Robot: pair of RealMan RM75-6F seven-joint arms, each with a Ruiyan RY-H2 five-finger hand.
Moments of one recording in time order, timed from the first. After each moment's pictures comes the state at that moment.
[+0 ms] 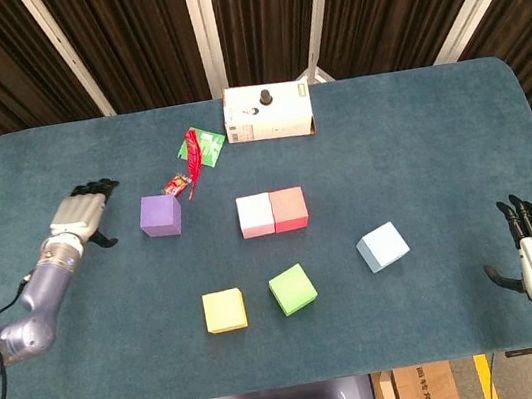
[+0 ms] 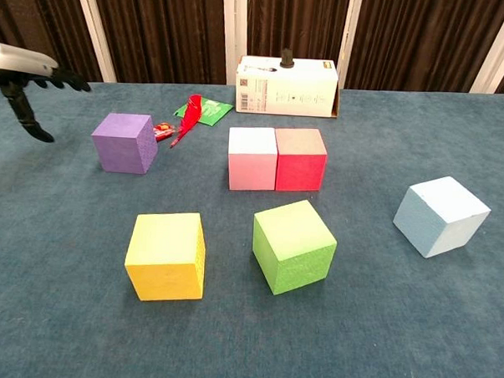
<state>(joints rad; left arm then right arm) -0.90 -1.29 -0.16 -1.28 0.66 0.59 0.39 0.17 -1.23 0.05 -1.65 -1.26 1.51 -0.11</state>
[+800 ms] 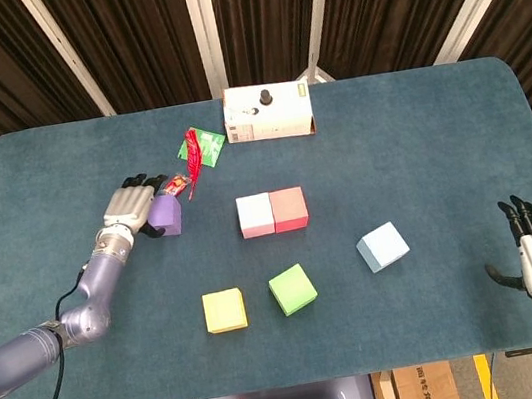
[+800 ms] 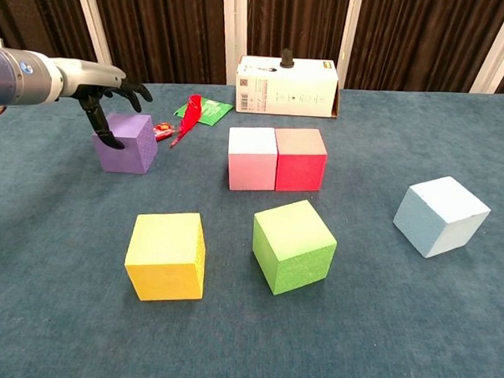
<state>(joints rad) -1.02 -1.47 -0.17 -1.21 0.59 0.66 0.41 0.15 -1.23 0.10 -1.65 -1.22 1.45 -0.12</state>
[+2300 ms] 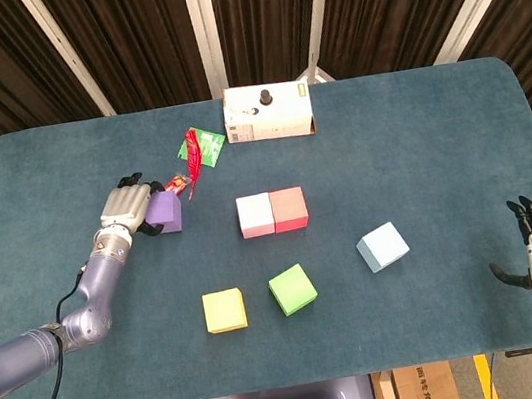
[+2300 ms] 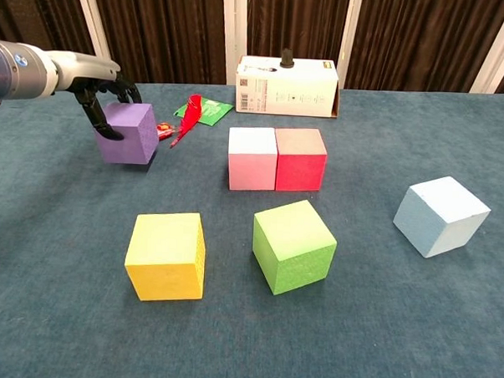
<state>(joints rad) -1.04 -1.43 -0.16 -1.29 0.50 0.72 0.43 0.13 -1.22 0.15 -1.67 -1.18 1.40 -0.10</state>
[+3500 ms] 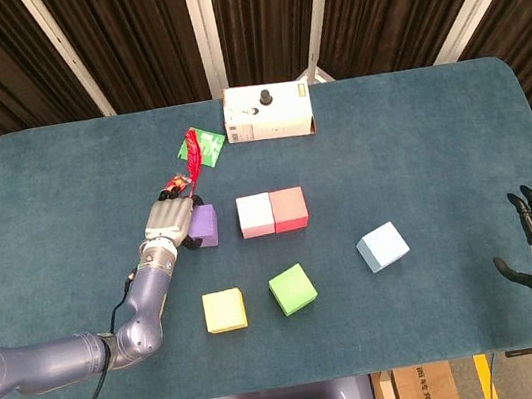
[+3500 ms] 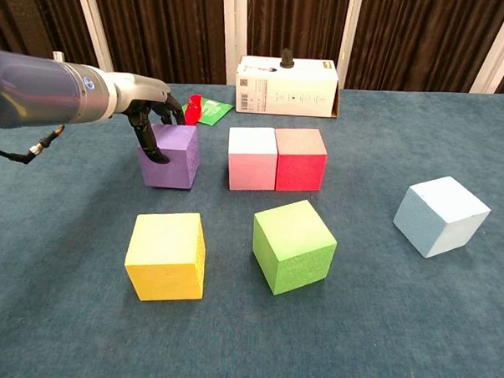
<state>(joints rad) -1.17 -1.55 -0.16 -1.43 0.25 0.94 0.65 0.10 -1.22 0.13 -1.59 -1.37 1.50 -0.07</state>
